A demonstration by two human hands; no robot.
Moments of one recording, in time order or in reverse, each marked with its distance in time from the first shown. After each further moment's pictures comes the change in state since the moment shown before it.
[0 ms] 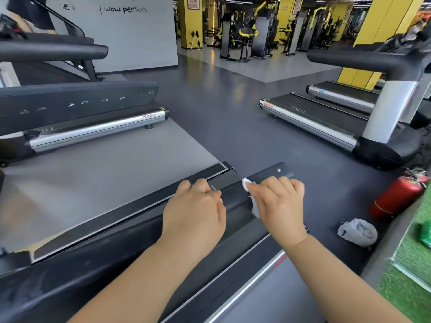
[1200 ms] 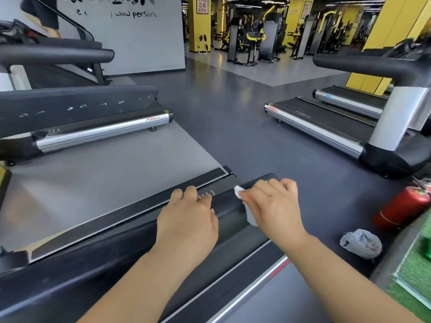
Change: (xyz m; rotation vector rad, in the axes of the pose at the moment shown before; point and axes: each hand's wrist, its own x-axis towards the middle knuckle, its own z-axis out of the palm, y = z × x) left_hand 0.021 0.031 0.009 0.114 -0.181 -0.156; right_hand 0.019 0.038 -0.005 -0.017 -0.159 -0.080
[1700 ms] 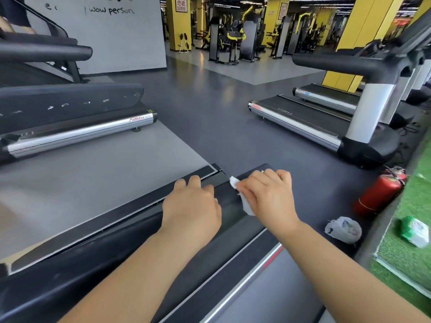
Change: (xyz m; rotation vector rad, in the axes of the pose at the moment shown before) left_hand 0.003 -0.008 -0.004 0.035 -0.072 0.067; right_hand -0.001 -0.017 0.002 -0.085 0.058 0.038
